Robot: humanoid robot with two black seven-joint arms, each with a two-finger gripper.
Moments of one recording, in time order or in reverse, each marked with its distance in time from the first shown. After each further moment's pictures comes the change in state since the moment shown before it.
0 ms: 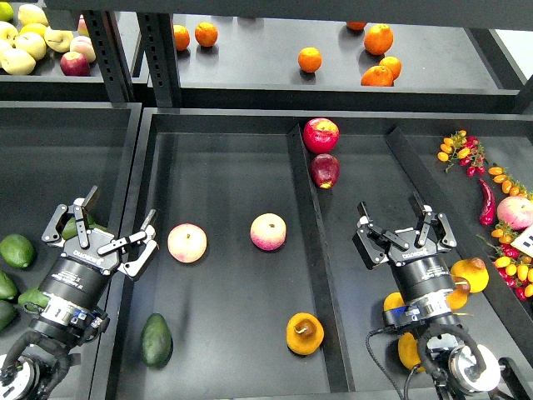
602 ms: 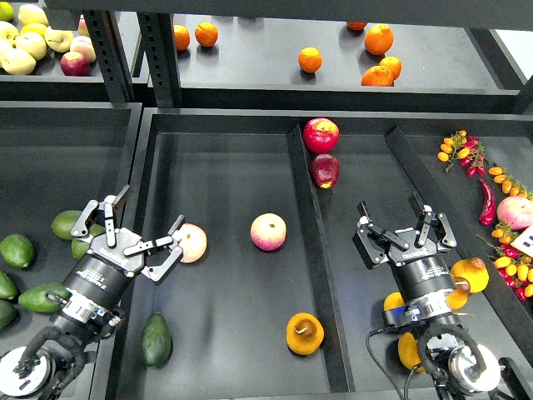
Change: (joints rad) left arm -0.064 0.000 0.073 0.003 0.090 0.000 0.059; right arm 0.000 0.000 0.001 0.000 0.000 -0.001 0.000
